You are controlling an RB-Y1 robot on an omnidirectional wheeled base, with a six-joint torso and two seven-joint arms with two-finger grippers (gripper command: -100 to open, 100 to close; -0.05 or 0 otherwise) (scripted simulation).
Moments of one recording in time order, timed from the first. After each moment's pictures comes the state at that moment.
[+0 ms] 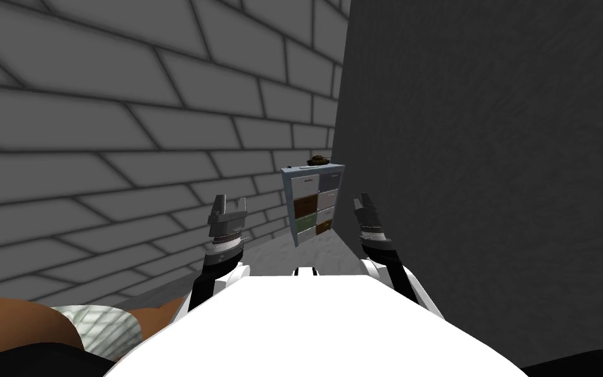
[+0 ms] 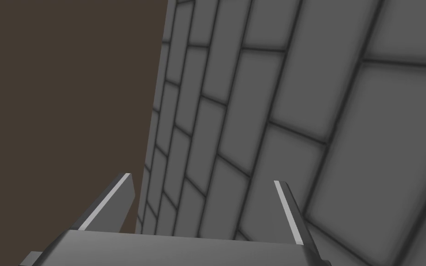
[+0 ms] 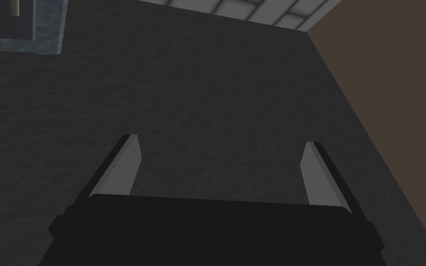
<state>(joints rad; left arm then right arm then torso) 0.54 0.04 -0.01 -2.38 0.02 -0.60 0.02 0.47 -0.06 -0.02 -2.27 0.06 -0.47 0.11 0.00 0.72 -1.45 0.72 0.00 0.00</state>
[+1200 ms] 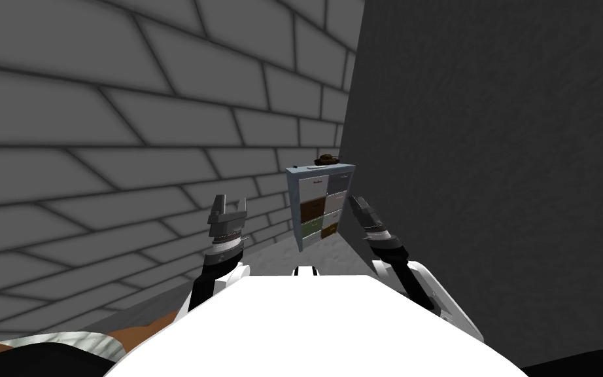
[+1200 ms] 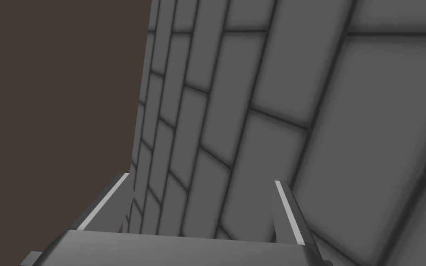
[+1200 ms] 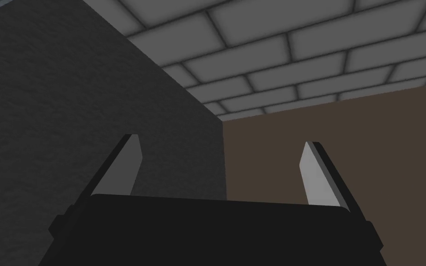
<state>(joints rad) 0.54 0.04 -0.01 -2.38 0.02 -0.60 0.02 0.46 -0.22 -0.11 -2.27 0.31 -0.45 0.39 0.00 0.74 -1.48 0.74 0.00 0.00</state>
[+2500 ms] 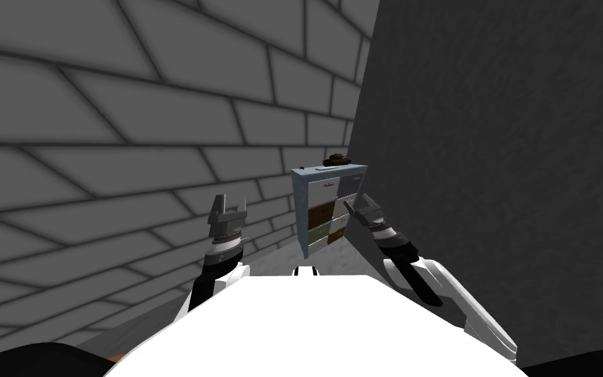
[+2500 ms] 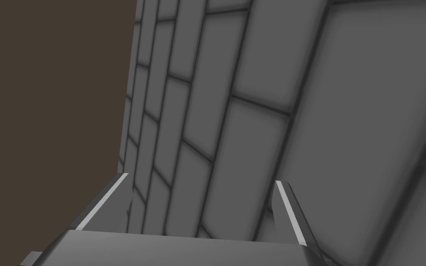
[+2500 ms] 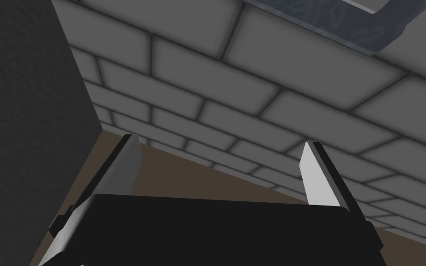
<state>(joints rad) 0.54 0.04 -0.01 -2.38 0.02 -0.60 0.02 0.46 -0.31 -0.21 -2.28 0.59 -0.43 0.70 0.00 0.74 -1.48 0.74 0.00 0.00</state>
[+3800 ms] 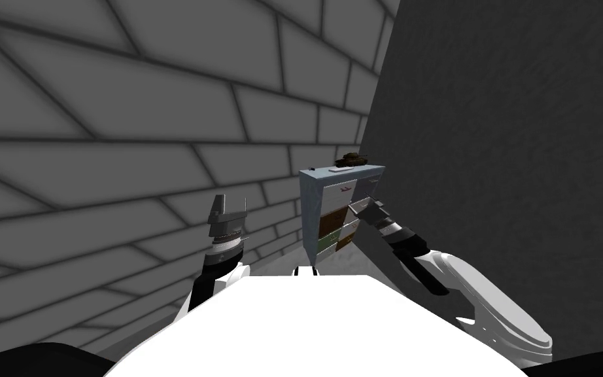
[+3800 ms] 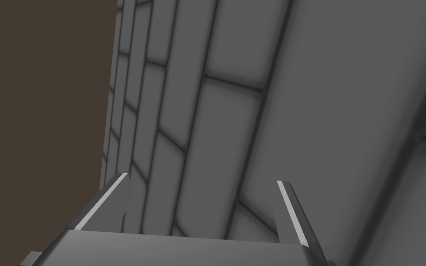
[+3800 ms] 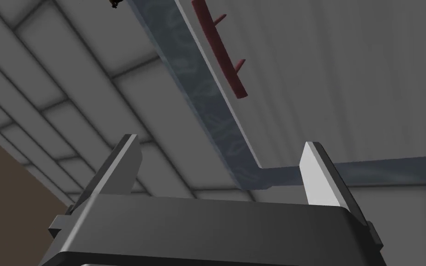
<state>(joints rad) 0.54 0.04 -0.01 -2.38 0.02 -0.60 0.02 0.44 -0.46 -0.31 -2.23 0.89 -0.40 1.04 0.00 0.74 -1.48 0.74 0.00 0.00</state>
